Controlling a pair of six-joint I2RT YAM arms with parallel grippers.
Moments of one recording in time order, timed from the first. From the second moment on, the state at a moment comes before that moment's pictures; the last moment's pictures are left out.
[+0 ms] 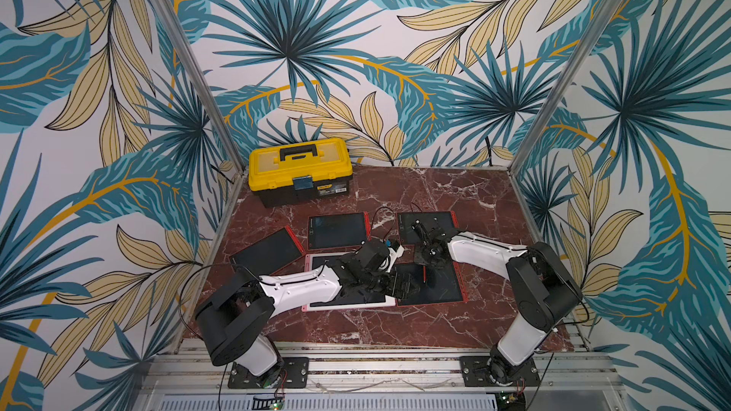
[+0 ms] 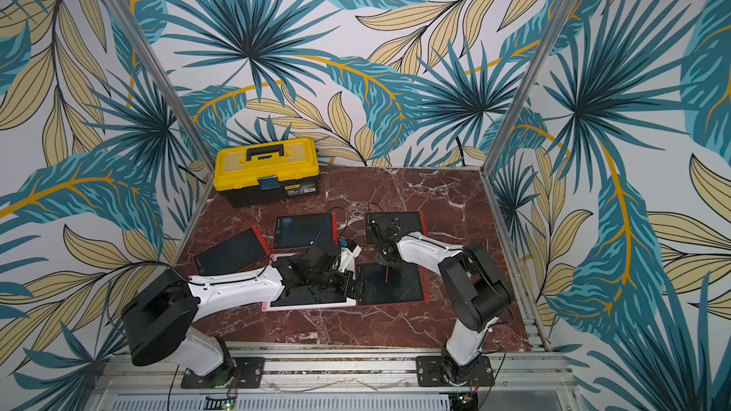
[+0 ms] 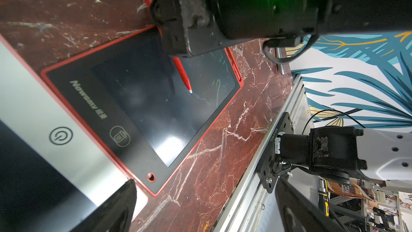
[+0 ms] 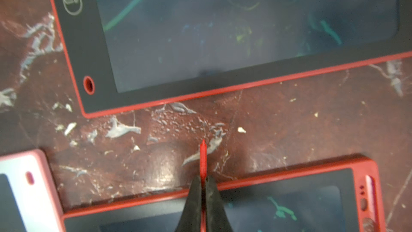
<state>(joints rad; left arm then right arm) -0.90 1.56 0.84 -0.02 0.40 -0.70 0.51 1.74 1.01 -0.51 0.19 0.67</state>
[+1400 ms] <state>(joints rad) -0.80 1.53 0.81 0.05 0.54 -0.73 0.50 1.42 0.96 -0.59 0.02 0.60</state>
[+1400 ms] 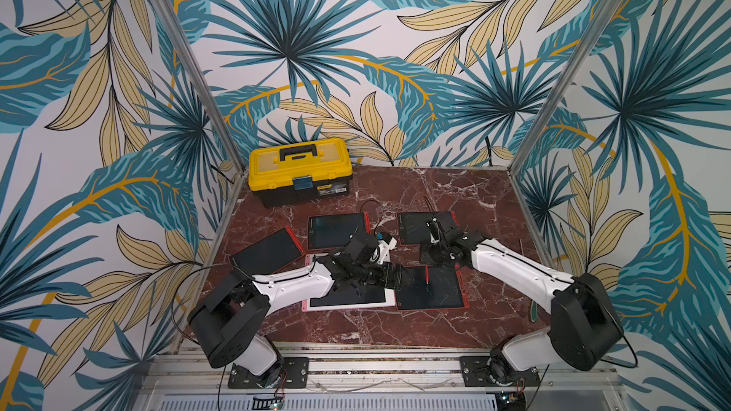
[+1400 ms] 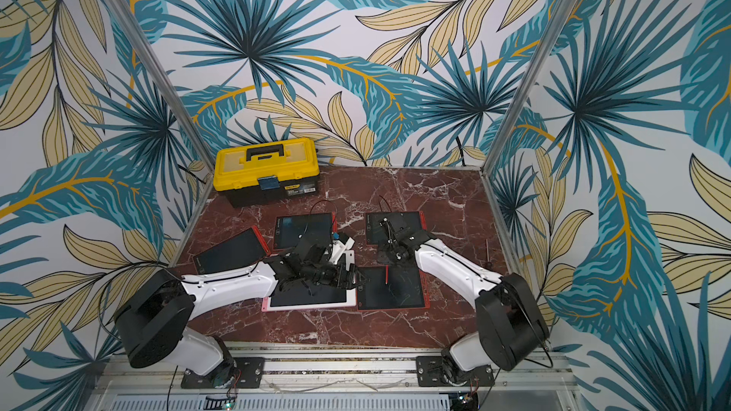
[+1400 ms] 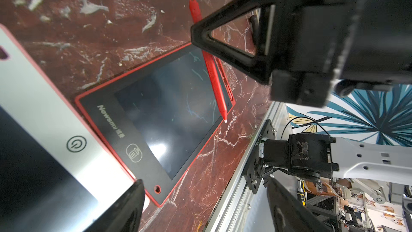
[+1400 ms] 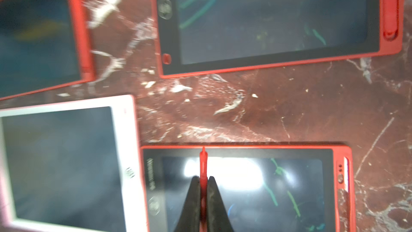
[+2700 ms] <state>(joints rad) -0.68 1.34 0.82 0.26 0.90 -0.95 0.50 1.07 0.85 -0.14 -0.51 0.81</state>
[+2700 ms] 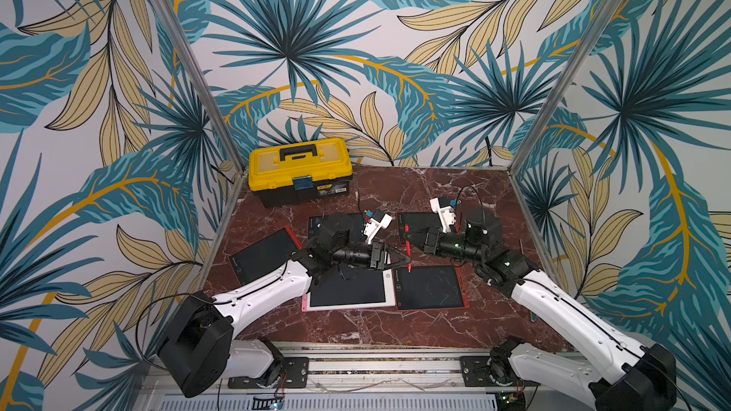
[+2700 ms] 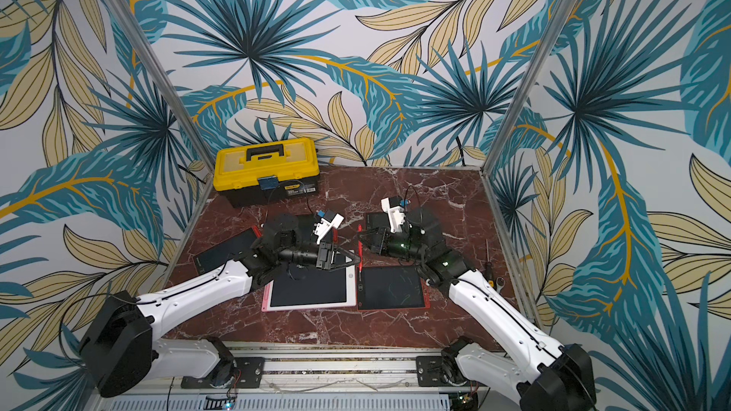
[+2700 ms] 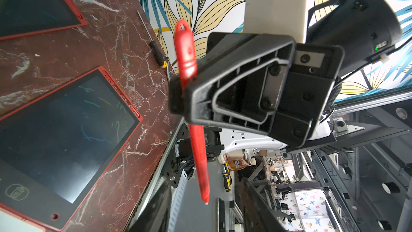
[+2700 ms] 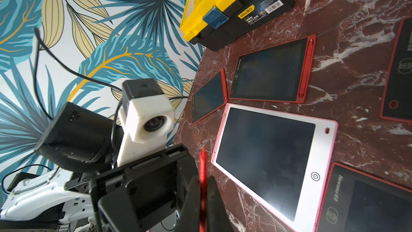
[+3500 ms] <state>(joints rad) -0.69 1.39 0.82 0.40 0.88 -1.08 0.50 1.03 0.78 -0.03 -0.54 0.87</state>
